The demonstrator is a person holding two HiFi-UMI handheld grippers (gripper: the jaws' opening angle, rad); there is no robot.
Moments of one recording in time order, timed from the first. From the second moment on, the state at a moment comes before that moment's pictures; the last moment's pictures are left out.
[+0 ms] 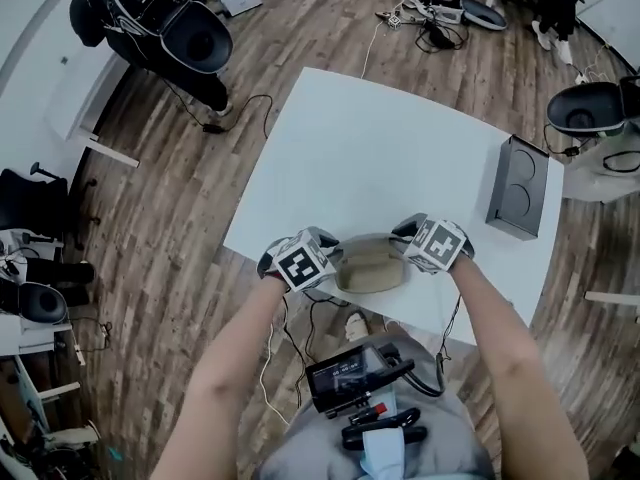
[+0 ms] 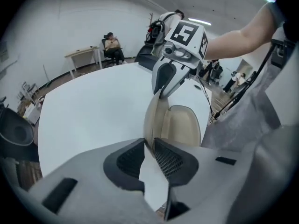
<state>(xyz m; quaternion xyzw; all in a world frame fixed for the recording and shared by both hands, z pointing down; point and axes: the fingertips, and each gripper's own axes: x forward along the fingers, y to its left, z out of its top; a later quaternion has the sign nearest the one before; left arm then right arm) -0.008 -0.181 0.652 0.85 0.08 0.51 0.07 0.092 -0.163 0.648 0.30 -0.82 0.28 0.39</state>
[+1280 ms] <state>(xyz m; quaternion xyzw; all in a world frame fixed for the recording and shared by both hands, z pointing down) -0.026 -0.151 0.639 0.88 -0.03 0.45 -0.16 0.046 -0.162 0.589 0.19 -0.88 0.31 0.30</state>
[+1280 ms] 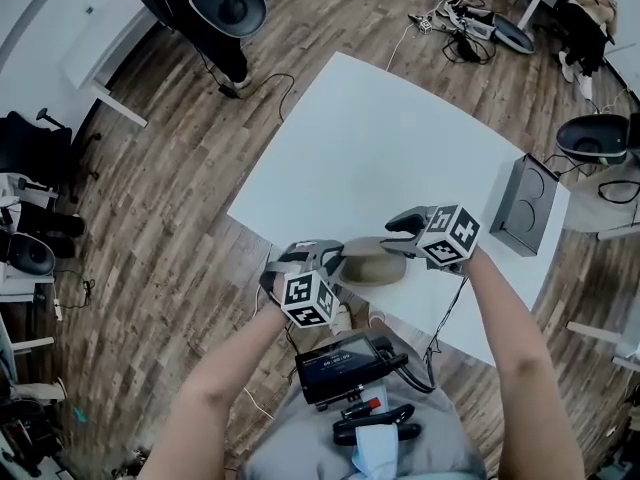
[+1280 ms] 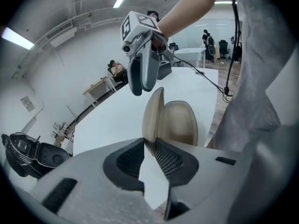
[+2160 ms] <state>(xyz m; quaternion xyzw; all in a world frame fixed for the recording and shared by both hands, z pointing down) -0.043 -0.099 0.650 0.87 0.08 0.43 -0.24 0.015 -0.116 0.634 -0.04 -0.81 0.27 0.52</state>
